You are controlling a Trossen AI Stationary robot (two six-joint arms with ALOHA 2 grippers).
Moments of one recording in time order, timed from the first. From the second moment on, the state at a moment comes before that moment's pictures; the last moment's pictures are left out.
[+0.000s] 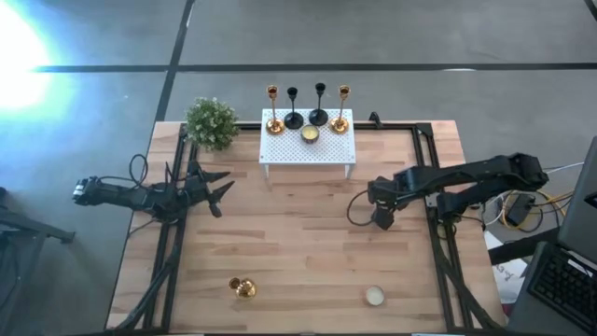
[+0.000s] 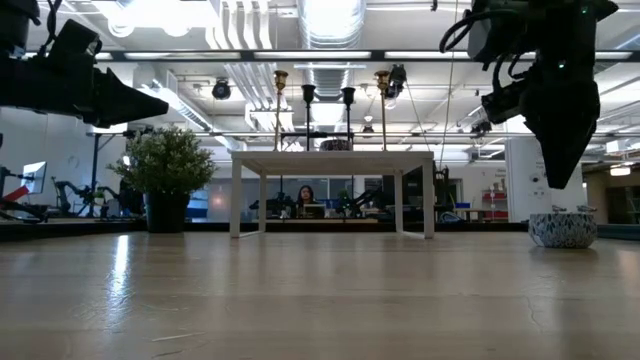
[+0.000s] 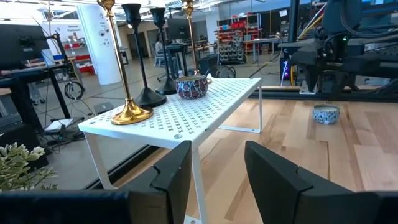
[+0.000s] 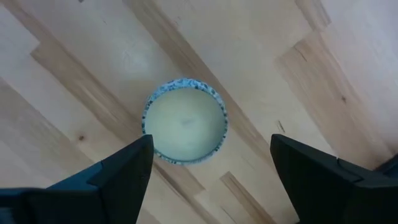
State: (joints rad) left arm -0.18 0.12 0.01 0.06 -0.68 0.12; right arm 0.01 1.24 0.78 -1.04 0.08 0.71
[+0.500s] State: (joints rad) left arm -0.18 0.12 0.01 0.06 -0.69 0.12; right arm 0.01 1.30 0.72 -0.92 0.00 0.70
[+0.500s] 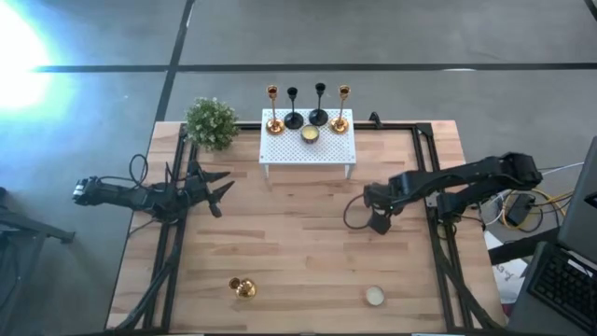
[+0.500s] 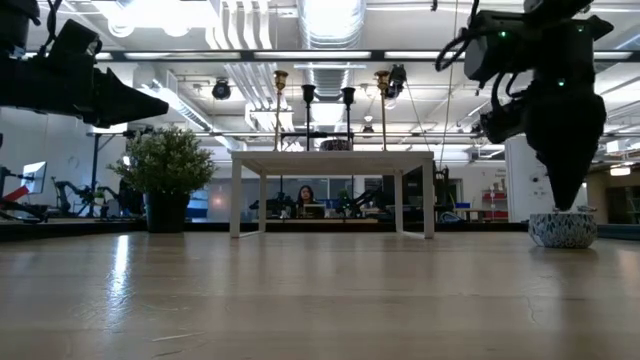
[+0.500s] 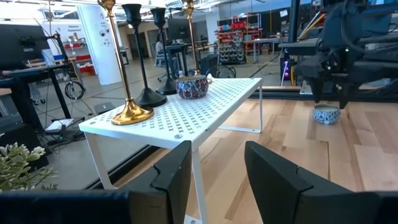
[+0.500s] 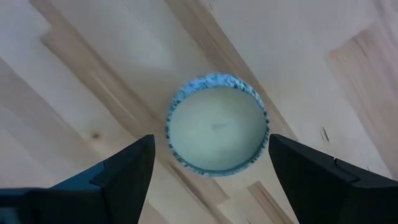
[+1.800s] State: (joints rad) left arm -0.18 0.12 0.01 0.06 -0.69 0.12; right arm 0.01 1.44 0.63 -0.67 0.01 0.69
